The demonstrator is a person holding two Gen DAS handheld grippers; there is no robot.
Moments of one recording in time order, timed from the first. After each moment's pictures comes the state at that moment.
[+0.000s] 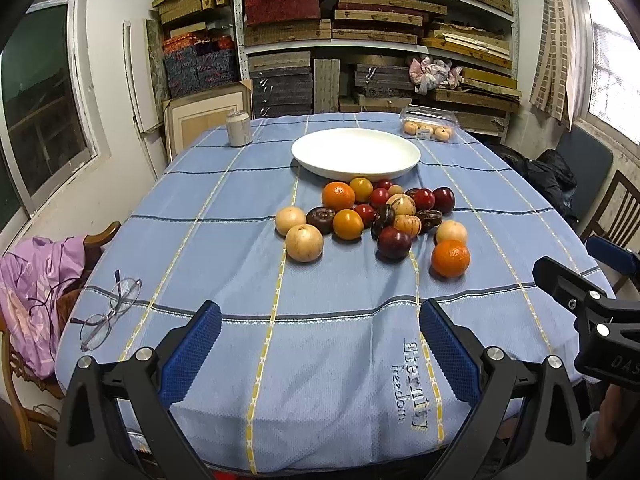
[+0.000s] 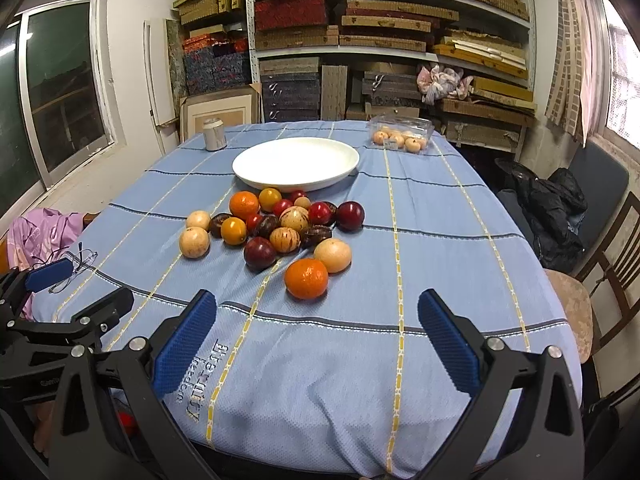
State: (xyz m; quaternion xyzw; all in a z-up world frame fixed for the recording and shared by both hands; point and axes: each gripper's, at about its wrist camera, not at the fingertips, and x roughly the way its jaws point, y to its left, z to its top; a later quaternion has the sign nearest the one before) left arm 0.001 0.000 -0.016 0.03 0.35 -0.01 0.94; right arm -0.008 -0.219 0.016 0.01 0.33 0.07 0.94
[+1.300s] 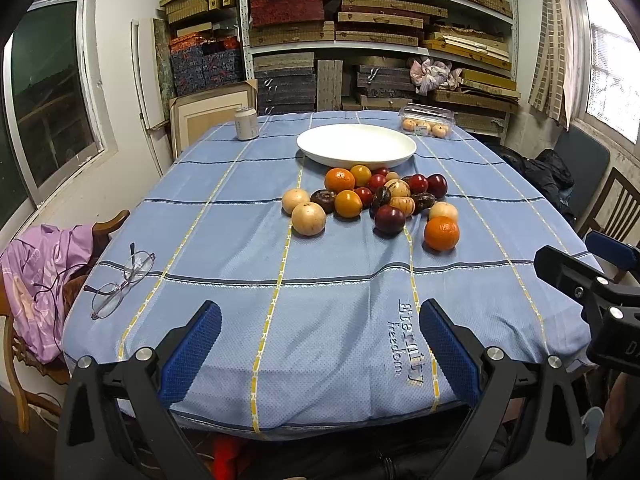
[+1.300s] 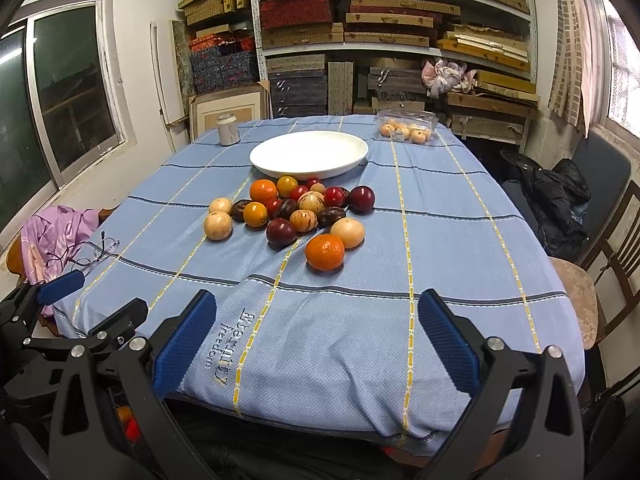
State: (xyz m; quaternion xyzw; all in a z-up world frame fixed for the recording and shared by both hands) left arm -0.045 0.003 -0.014 0.03 0.34 0.00 0.94; right arm -0.050 -0.211 0.023 0.02 0.34 0.09 0.94
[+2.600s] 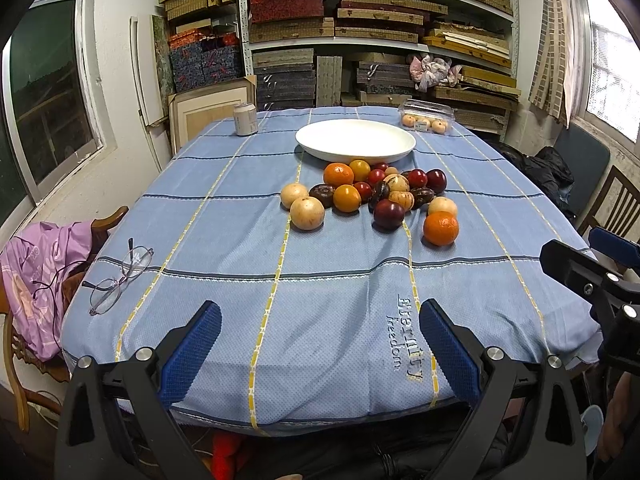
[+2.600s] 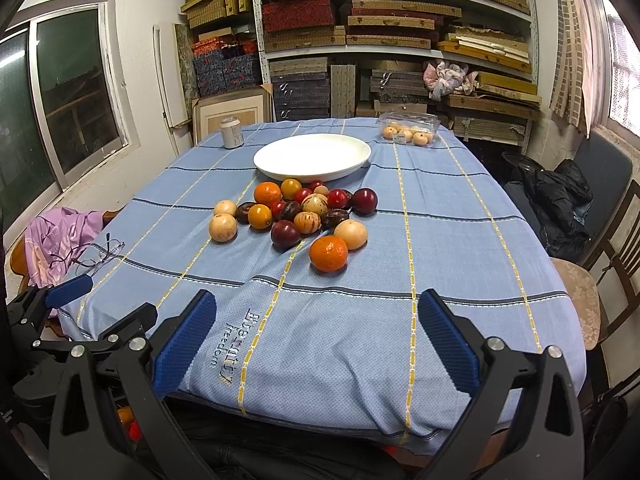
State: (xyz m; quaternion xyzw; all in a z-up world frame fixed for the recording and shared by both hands) left arm -0.044 0.001 -0.021 0.03 0.35 0.00 0.94; right arm -0.054 -0.210 0.028 0.02 0.33 0.09 0.94
